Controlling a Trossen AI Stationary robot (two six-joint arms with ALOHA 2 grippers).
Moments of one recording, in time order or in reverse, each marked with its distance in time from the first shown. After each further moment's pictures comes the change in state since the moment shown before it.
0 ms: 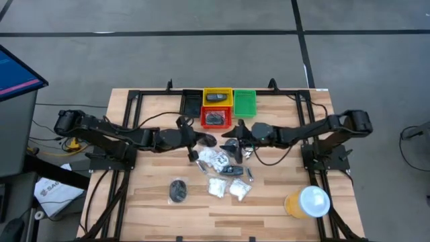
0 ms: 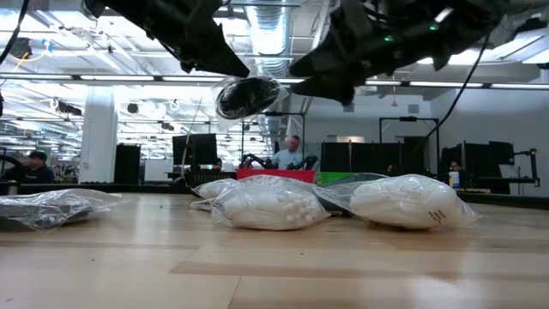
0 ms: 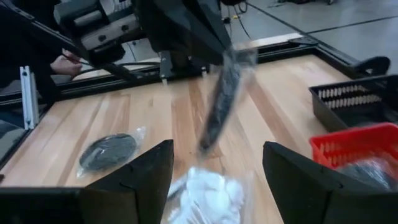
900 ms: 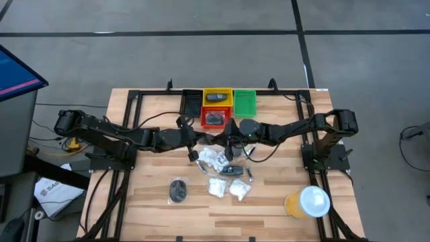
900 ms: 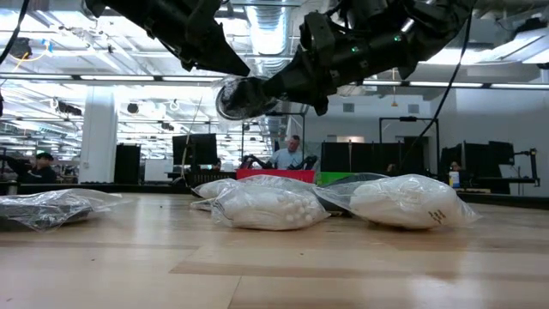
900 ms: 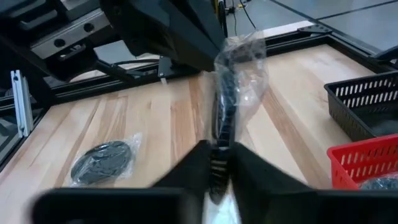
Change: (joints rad) left arm 0.000 0.000 0.000 0.010 -0.001 0.024; right arm -0.050 0.157 0.131 -0.008 -0.073 0.025
